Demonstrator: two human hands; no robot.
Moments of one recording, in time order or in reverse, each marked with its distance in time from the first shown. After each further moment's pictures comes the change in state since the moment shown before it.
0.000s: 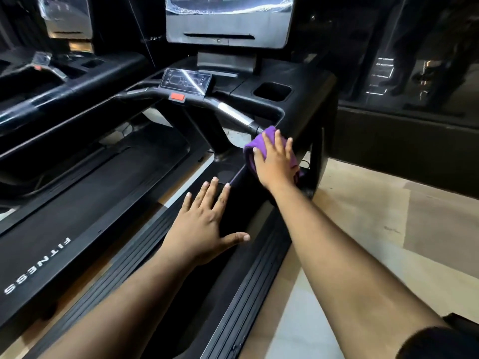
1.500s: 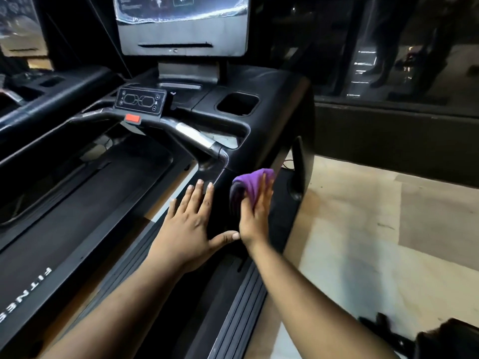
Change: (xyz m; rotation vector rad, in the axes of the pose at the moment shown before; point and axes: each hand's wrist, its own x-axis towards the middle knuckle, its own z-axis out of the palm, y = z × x) left_hand 0.104 0.035 -0.002 -0.012 0.027 -0.010; right_hand -0.020 0.066 0.055 0.745 0.246 0.074
